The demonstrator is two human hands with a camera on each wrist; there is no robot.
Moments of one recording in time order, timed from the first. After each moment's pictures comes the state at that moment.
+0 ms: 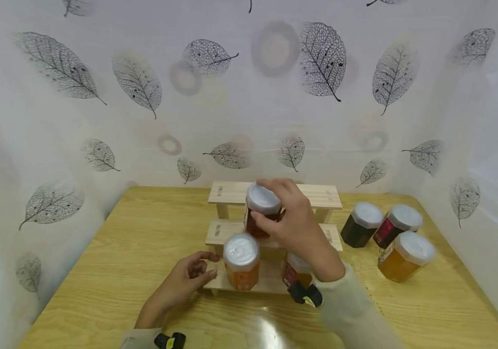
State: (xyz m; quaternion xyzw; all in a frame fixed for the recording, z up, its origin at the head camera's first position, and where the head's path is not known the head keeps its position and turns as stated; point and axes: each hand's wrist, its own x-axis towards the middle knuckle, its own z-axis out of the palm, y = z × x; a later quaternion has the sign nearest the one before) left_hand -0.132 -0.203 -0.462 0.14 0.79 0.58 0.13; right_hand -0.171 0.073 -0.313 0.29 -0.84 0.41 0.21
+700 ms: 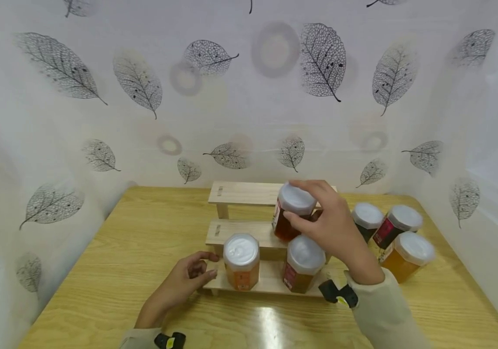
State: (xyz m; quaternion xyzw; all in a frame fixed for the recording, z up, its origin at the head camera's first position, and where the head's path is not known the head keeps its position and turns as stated) left_hand -0.133 -0.205 -0.466 0.14 0.78 0.59 0.14; right_hand -0.167 0.130 -0.309 0.25 -0.87 0.39 0.19
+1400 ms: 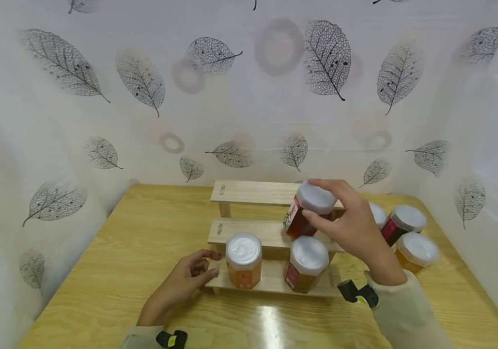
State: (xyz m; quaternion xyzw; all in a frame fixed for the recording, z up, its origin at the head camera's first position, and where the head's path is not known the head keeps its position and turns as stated) left_hand -0.134 -0.204 -0.465 0.14 0.79 0.59 0.13; right_hand -0.169 0.158 -0.314 0.27 -0.84 0.42 0.20
